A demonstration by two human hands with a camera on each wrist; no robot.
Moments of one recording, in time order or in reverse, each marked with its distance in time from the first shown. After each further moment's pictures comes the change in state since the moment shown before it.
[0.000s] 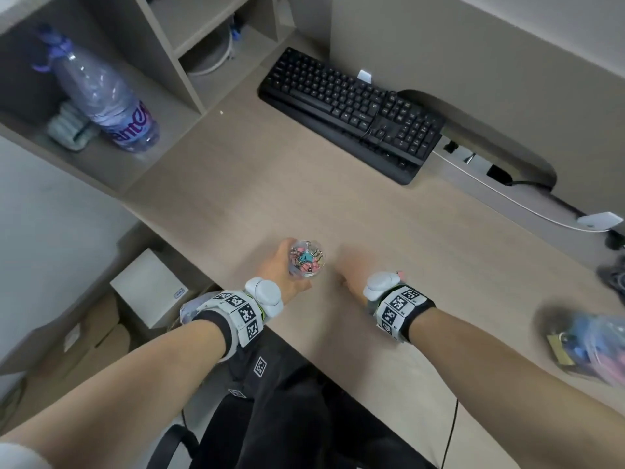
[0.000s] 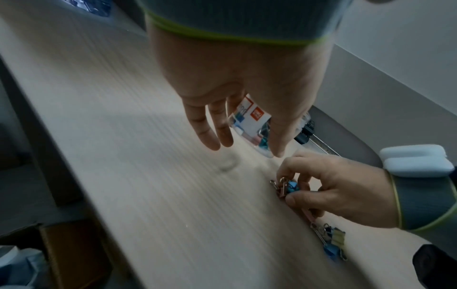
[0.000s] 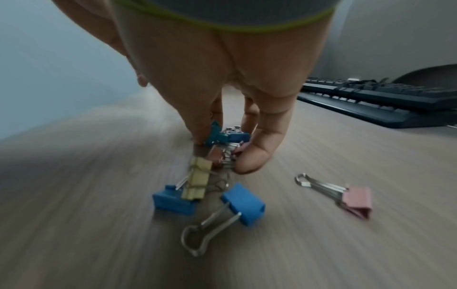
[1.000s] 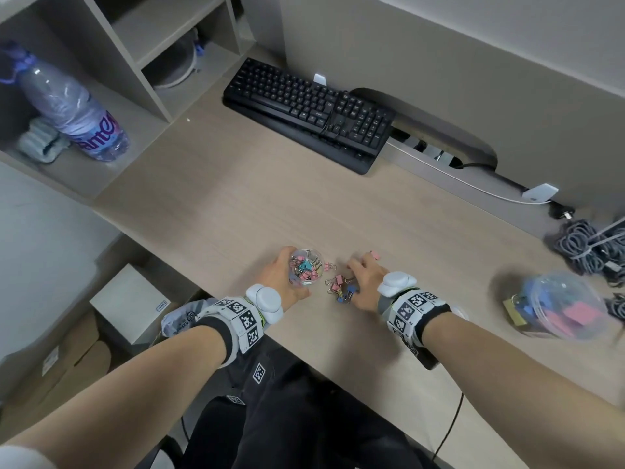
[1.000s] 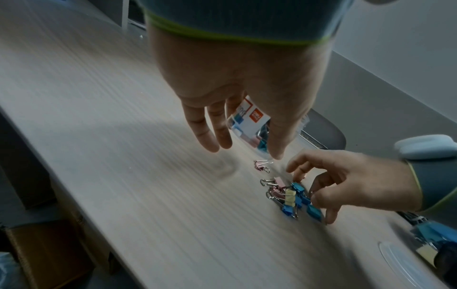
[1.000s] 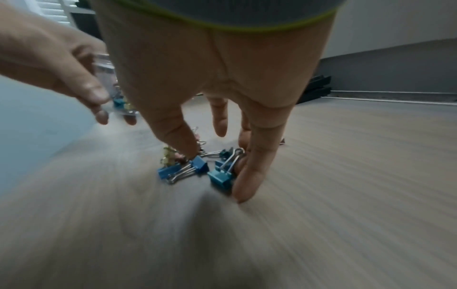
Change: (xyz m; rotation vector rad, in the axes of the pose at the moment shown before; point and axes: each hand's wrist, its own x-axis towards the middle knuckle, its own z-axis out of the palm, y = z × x) left_hand -0.039 0.034 0.053 0.080 -0.065 0.086; right_hand -0.062 0.058 0.056 0.303 0.144 0.160
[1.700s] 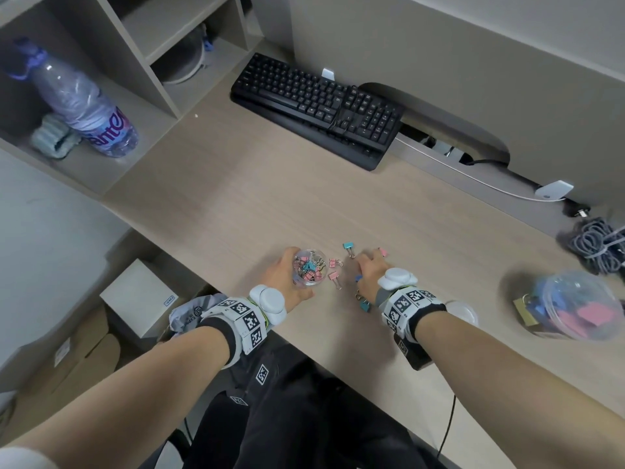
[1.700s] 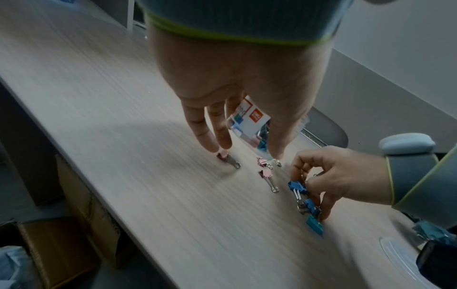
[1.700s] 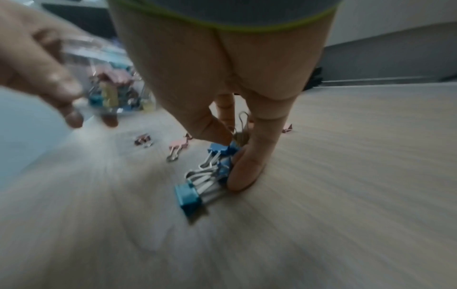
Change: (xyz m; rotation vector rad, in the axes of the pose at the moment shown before) left_hand -0.004 -0.009 0.004 0.017 0.011 -0.016; right_hand 0.013 -0.011 -0.002 -0.018 -0.024 0.135
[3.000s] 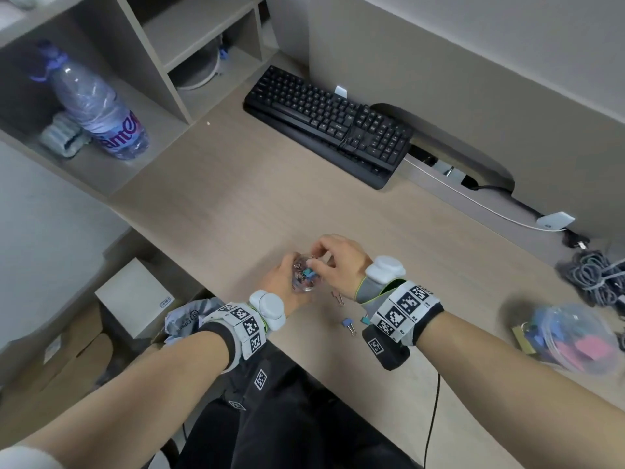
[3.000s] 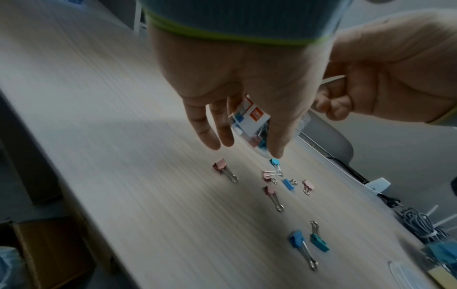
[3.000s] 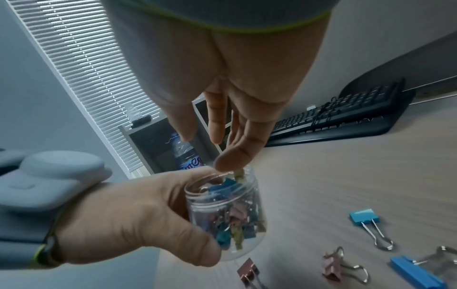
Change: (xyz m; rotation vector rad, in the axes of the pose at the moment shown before) left_hand 0.013 -0.003 -0.017 -0.095 0.047 0.011; right_hand -0.020 -0.086 -0.082 0.471 0.180 -0.434
